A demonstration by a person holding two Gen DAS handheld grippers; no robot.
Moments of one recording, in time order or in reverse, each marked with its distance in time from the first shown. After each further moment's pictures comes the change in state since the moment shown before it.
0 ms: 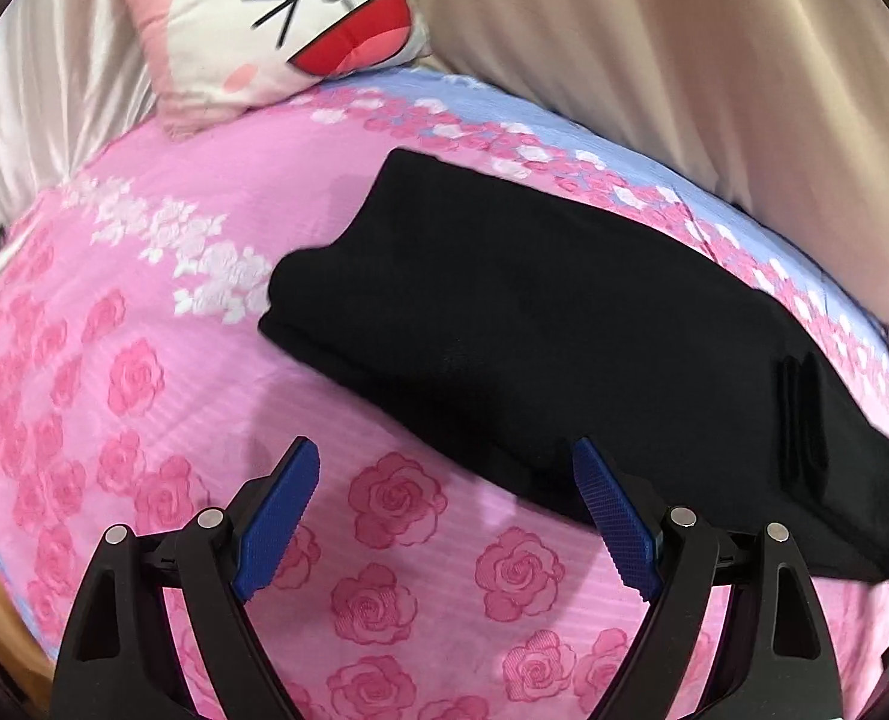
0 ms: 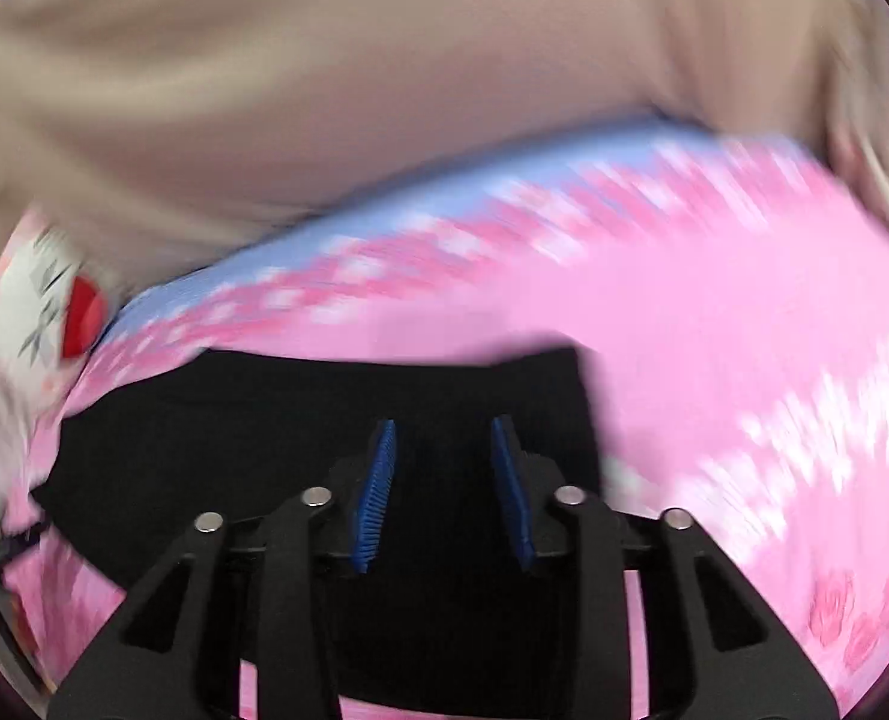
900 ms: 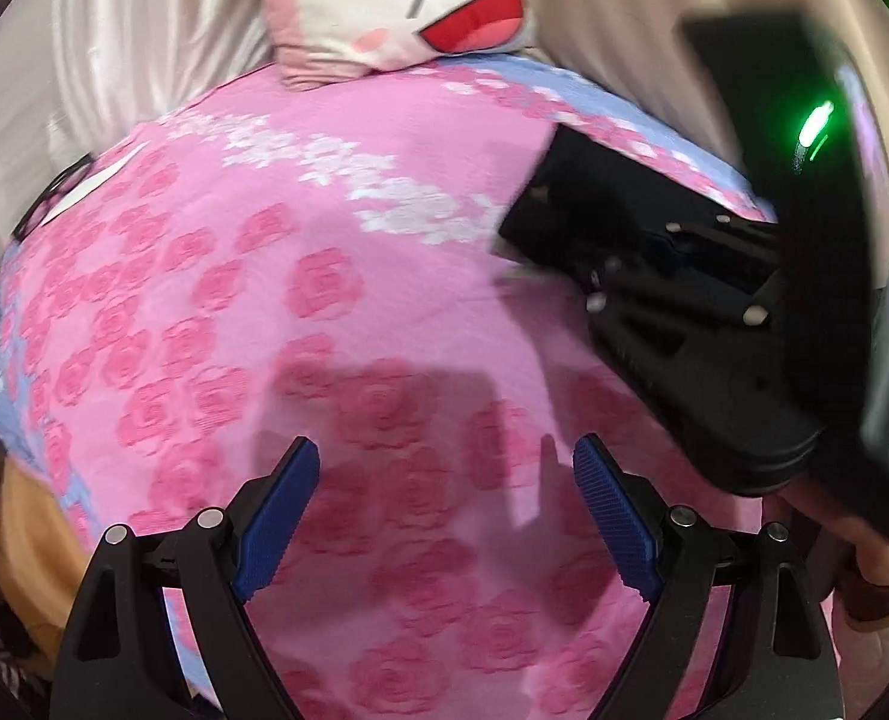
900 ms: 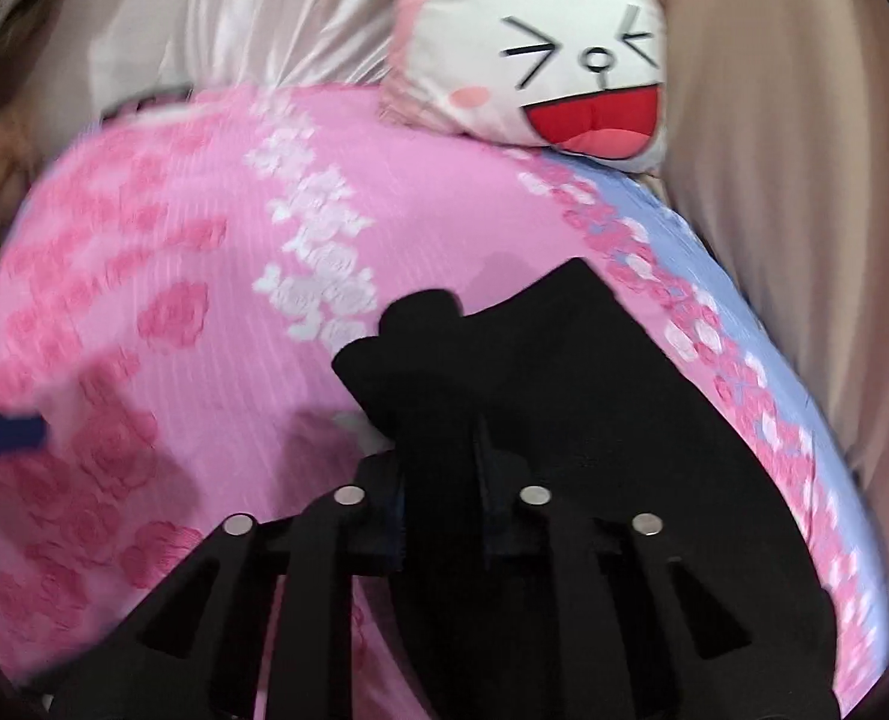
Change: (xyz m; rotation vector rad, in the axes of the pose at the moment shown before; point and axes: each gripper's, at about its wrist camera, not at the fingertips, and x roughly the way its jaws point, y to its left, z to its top) left arm -0.028 0.062 -0.033 -0.044 0.010 0.092; right arm 0.112 0.420 -0.065 -0.819 0.113 0.380
